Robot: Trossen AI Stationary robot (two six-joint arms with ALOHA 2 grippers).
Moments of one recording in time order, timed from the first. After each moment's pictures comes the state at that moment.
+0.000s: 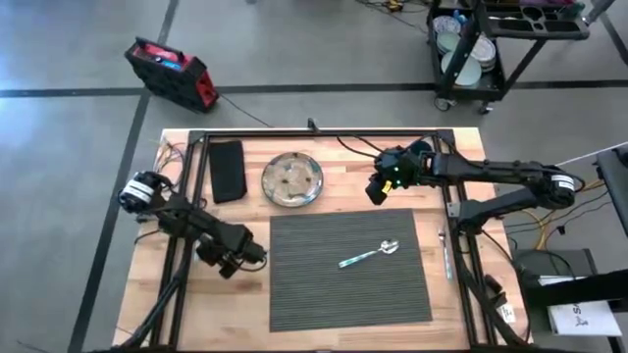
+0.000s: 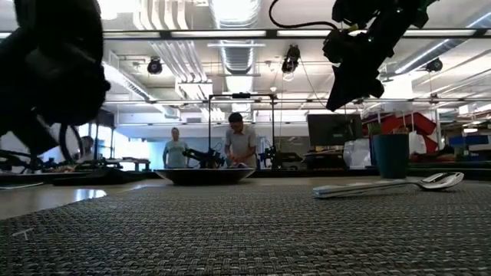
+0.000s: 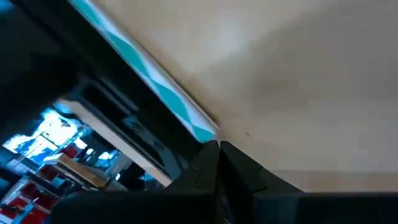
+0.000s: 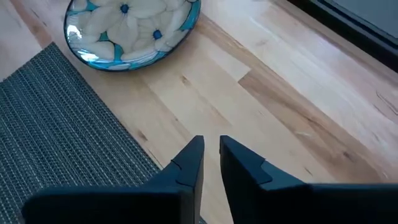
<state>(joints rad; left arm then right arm) -0.39 1.67 0.76 -1.21 0.39 -1.21 -0.29 1.18 0.85 -0.51 0.13 0.40</state>
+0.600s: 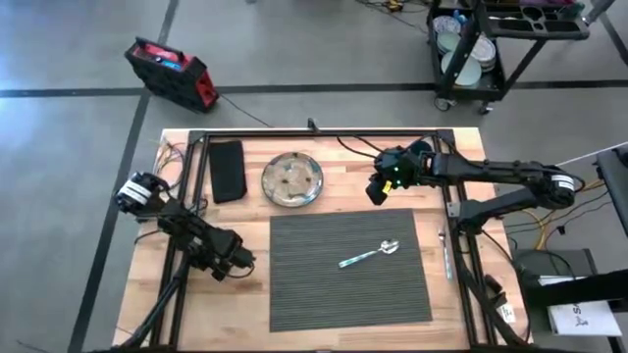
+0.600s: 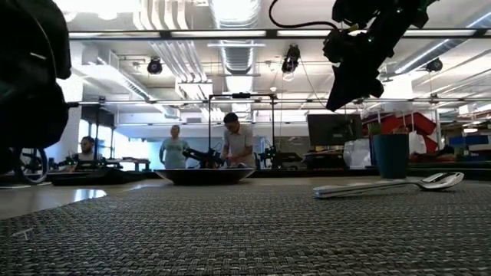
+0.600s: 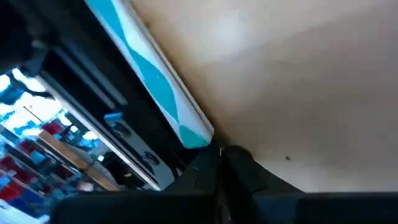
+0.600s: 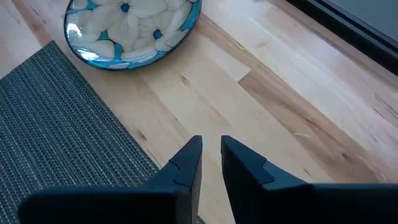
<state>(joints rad) -0.46 1.66 0.61 -1.06 0.44 -1.45 -0.29 1.18 0.85 -0.52 0.13 0.39</state>
